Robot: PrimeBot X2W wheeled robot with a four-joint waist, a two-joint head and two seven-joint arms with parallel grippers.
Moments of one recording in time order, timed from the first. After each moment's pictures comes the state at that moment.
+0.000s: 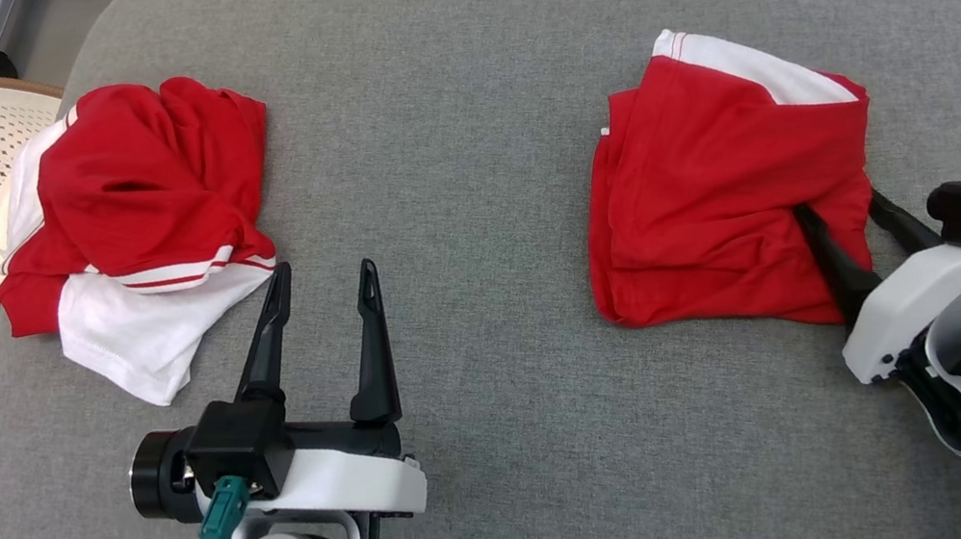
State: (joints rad) left arm -0.25 0.06 -0.33 0.16 -0.25 0.12 -0.26; right arm -0.46 -0.25 0.28 0.63 0.42 0.13 -0.02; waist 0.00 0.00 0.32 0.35
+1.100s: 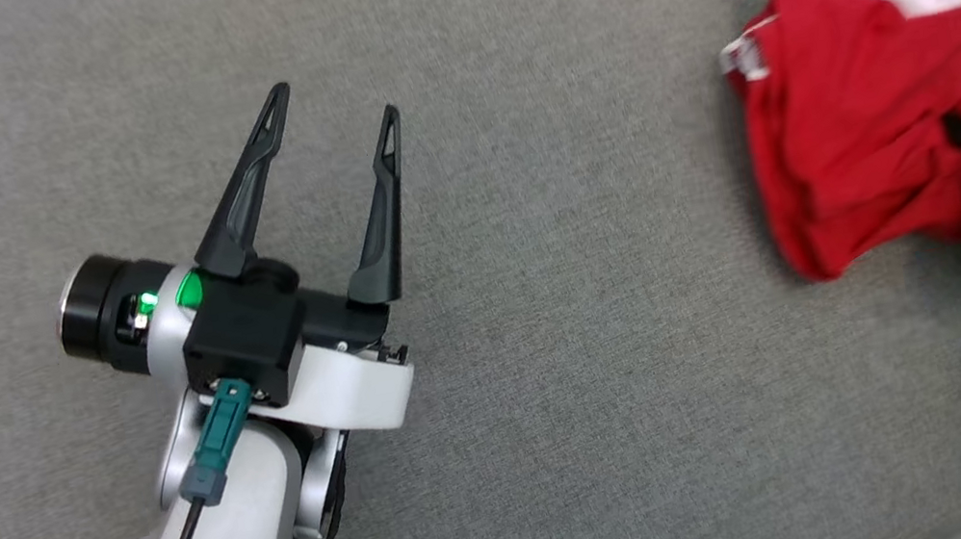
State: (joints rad) left arm -0.45 0.14 -0.38 -0.01 -0.09 0.07 -0.17; right arm -0.65 -0.55 0.61 0.75 0.62 0.13 -0.18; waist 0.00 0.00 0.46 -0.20
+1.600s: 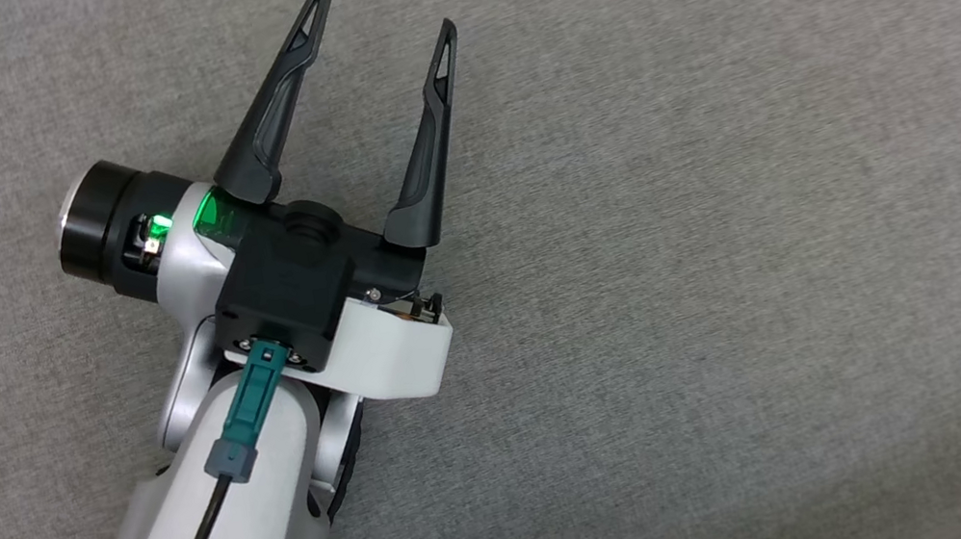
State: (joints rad) left arm -0.57 0.13 -0.44 -0.06 -0.04 0.05 -0.14; right arm -0.89 -0.79 0.56 0.96 0.67 0.13 -0.25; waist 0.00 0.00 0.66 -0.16
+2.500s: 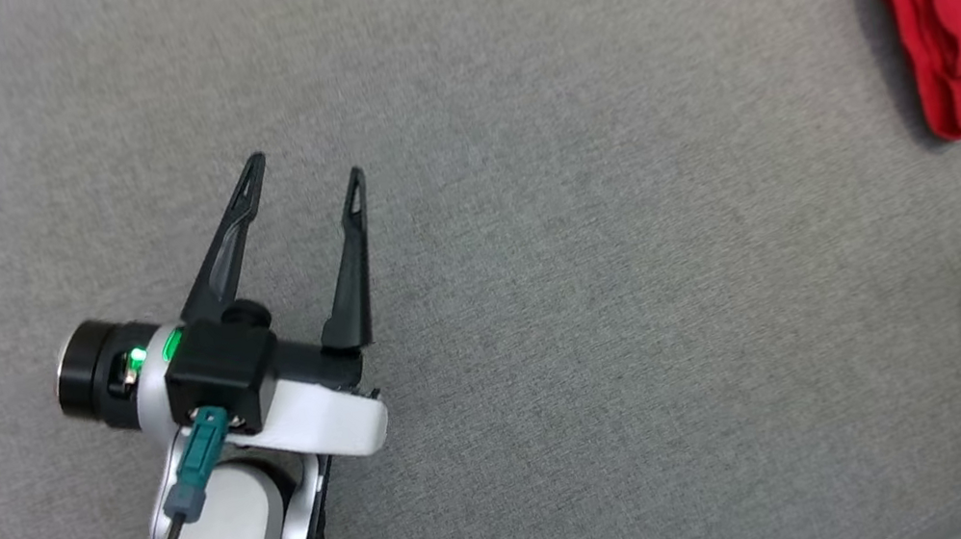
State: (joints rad) left arm -0.40 0.17 -0.38 0.05 -0.14 0.09 -0.17; right arm -0.45 -0.47 0.01 0.56 0.52 0.13 -0.26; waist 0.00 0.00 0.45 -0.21
